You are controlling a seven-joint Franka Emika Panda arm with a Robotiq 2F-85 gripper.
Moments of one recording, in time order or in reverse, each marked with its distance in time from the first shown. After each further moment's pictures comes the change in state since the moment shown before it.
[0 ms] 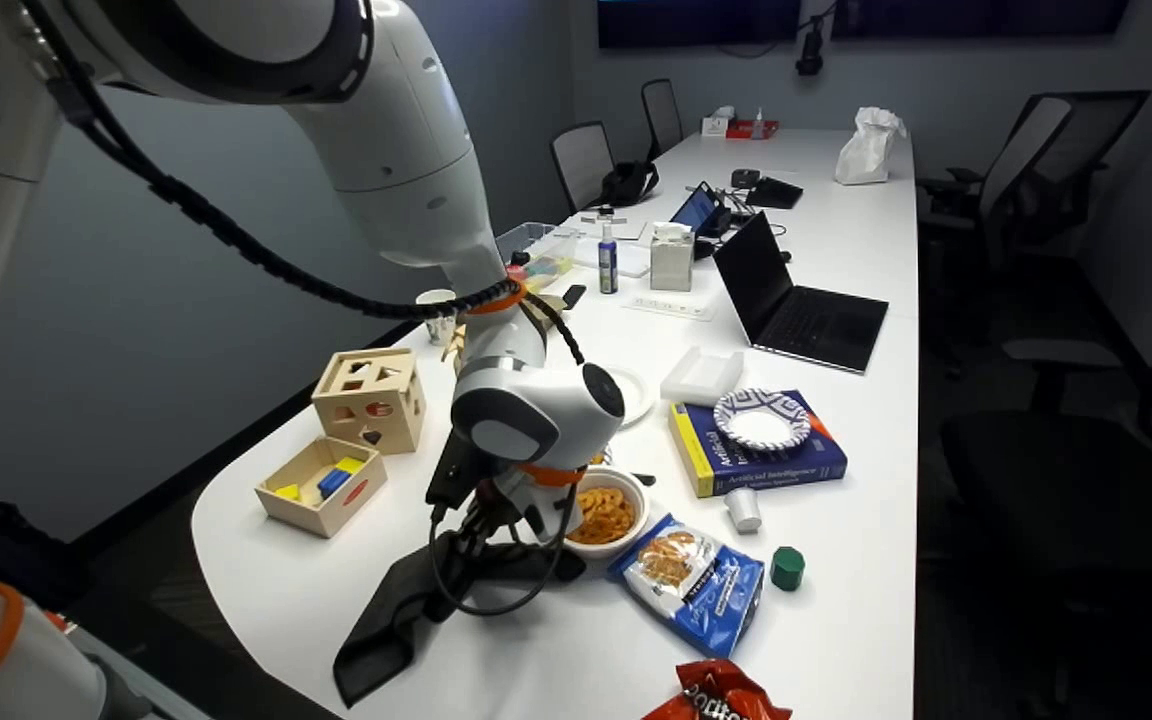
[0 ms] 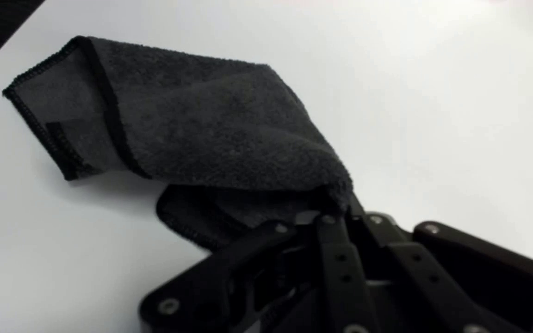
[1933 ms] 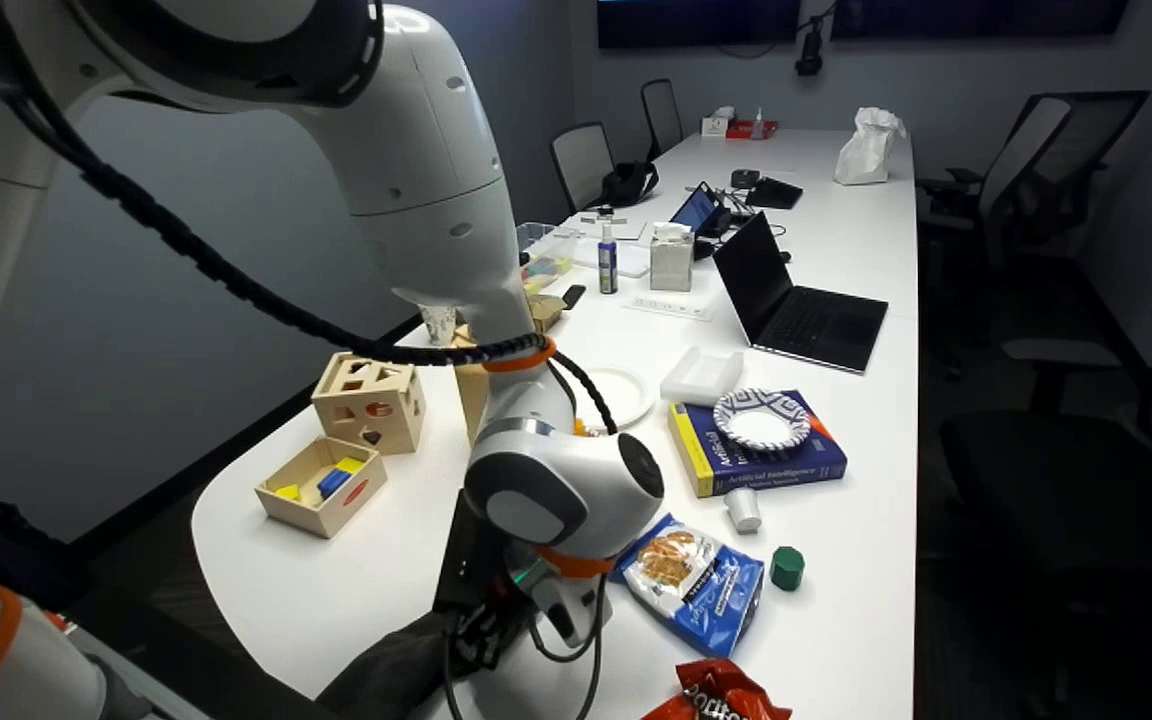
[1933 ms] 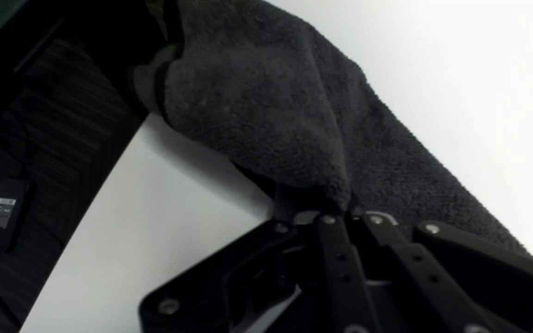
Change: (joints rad) arm -0.038 0.015 -0.179 -0.096 -0.131 -0.034 -0.187
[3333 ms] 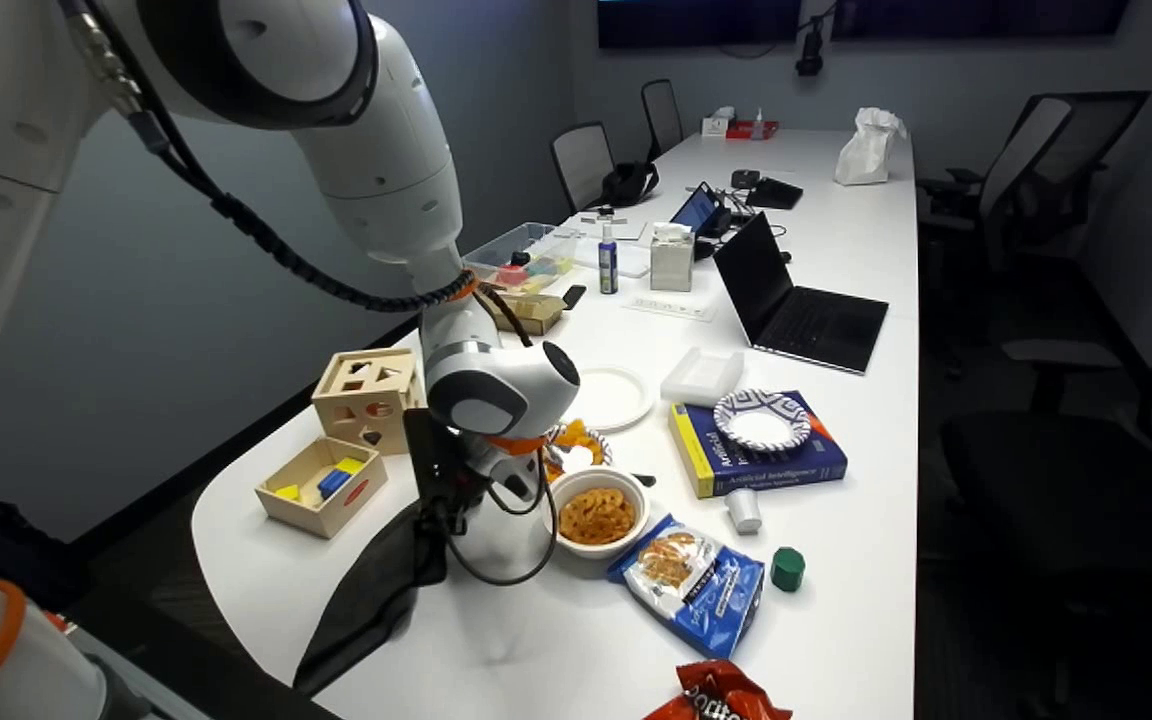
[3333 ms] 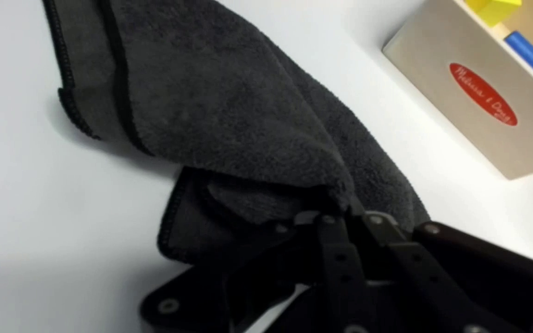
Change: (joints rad) arm 0.079 0.030 0.295 0.148 0.020 0.012 -0.089
